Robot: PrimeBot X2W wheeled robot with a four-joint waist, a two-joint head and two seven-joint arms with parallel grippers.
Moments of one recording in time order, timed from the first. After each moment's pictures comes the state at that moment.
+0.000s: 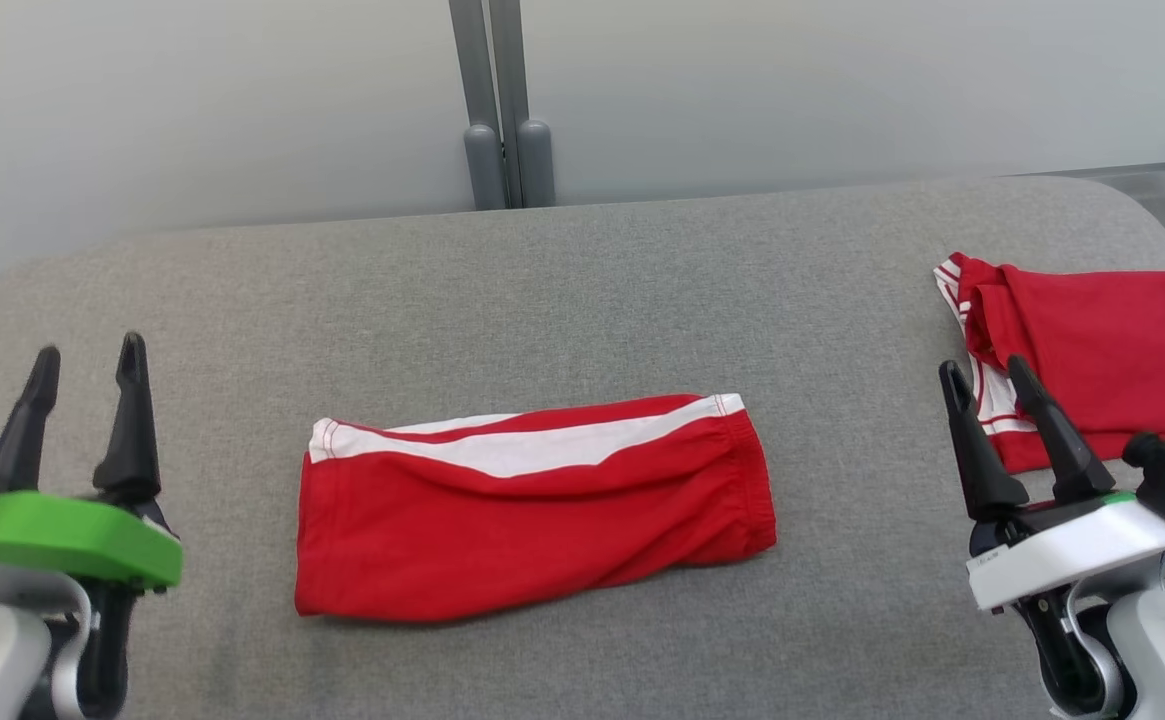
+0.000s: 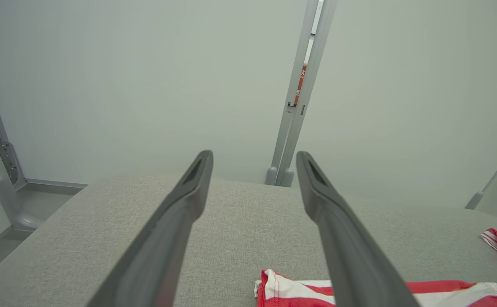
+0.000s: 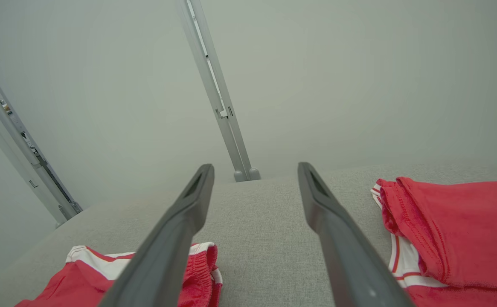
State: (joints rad) left arm -0.28 0.71 -0.50 0.04 -1.02 0.29 -0.26; right arm -0.13 -0.33 0.18 0.11 0.61 0.13 -0.24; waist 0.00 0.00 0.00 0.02
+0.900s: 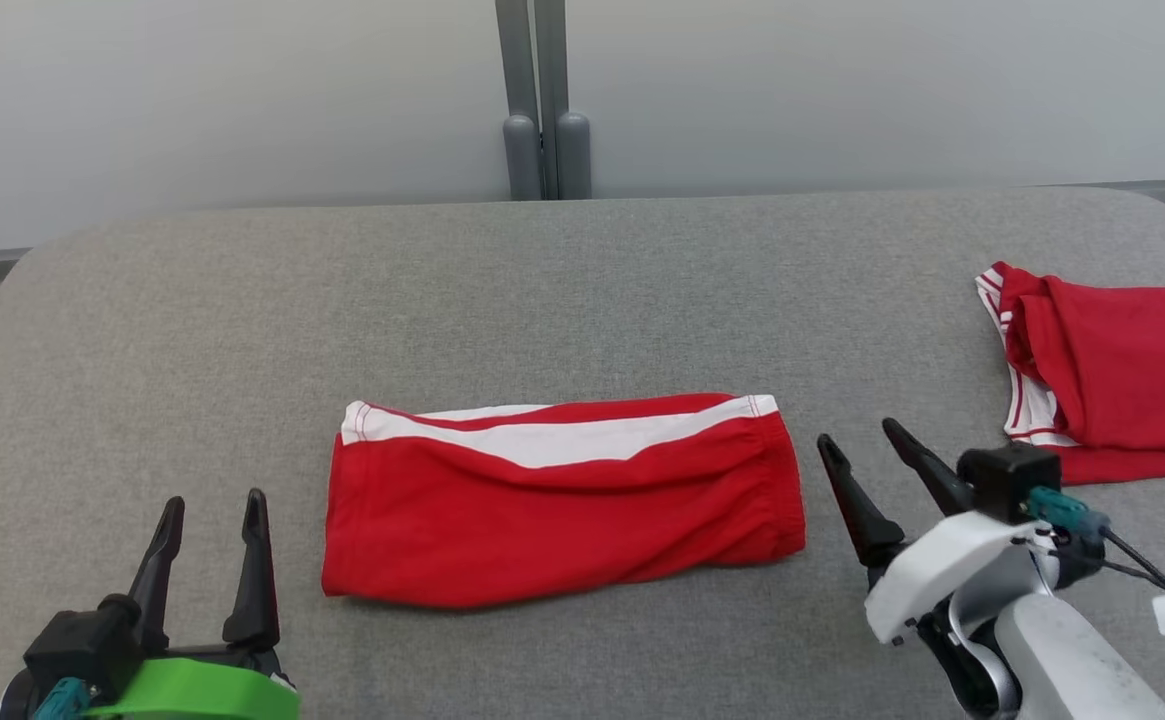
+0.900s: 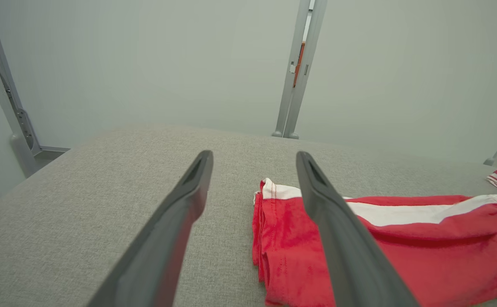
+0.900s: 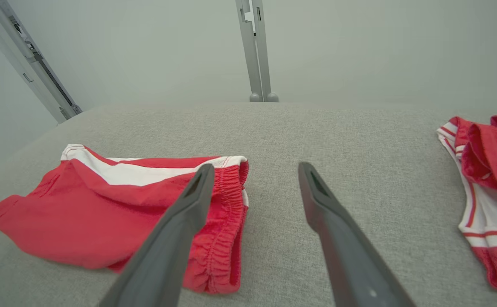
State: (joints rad) left arm 0.05 0.24 -0.12 0.11 -0.45 -0.02 -0.26; right arm -0.19 -0.23 0.29 0.32 0.41 0.13 -0.13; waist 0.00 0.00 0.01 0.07
